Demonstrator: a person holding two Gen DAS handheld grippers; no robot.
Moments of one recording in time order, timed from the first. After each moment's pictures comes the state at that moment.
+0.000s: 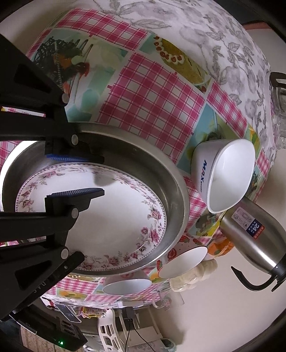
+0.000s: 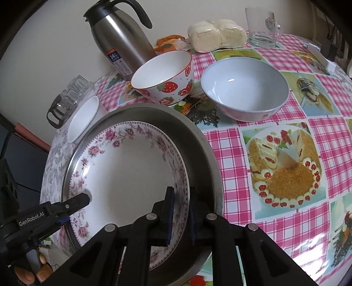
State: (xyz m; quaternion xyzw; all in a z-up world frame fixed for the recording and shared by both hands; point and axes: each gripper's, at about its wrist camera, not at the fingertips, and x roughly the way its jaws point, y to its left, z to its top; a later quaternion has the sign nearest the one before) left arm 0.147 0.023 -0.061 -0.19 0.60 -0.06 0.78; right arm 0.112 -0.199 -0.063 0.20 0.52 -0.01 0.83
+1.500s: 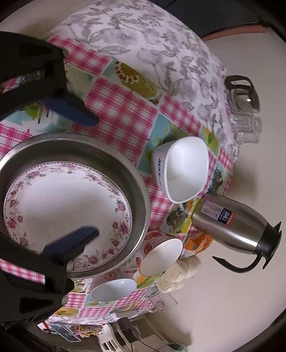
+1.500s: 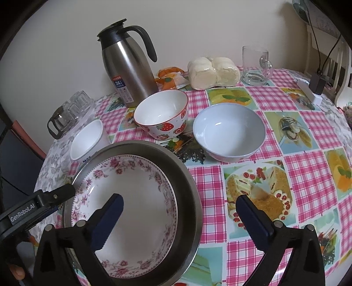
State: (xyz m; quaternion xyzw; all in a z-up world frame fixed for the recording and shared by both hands) left arm 0.148 0.011 -0.020 -0.11 0.51 -0.02 0.85; right arm 0.098 -0.208 -0.018 0.14 0.45 -0.04 0.88
